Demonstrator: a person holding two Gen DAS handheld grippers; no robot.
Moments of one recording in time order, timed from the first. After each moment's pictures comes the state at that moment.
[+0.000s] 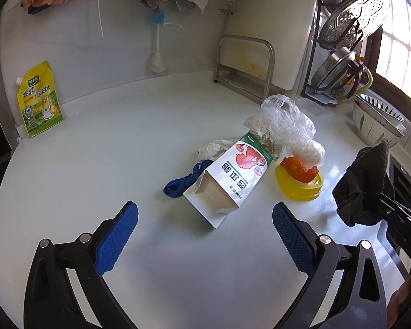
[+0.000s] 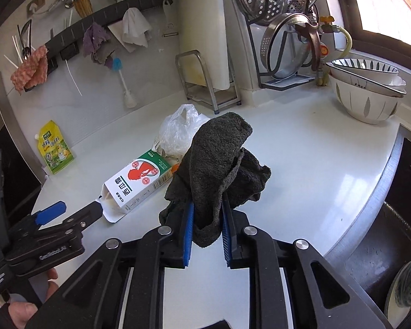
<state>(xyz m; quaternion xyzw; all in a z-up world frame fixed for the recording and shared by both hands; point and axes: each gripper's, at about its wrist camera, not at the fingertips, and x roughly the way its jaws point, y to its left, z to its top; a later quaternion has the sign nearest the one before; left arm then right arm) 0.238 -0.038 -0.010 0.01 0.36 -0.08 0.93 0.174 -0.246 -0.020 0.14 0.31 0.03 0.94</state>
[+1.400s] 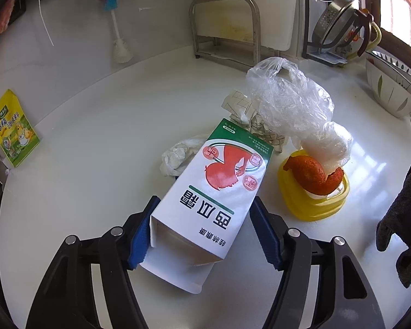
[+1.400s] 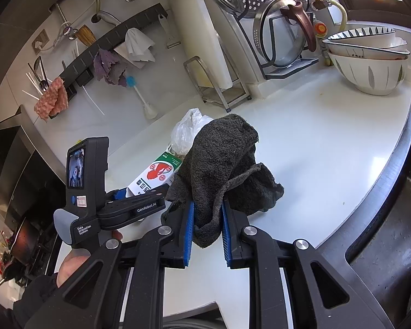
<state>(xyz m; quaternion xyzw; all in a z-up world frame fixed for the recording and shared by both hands) 0.299 -0.089 -0.037 0.09 0.41 -0.08 0.91 0.157 -0.286 -0.027 0.21 0.29 0.11 0.93</state>
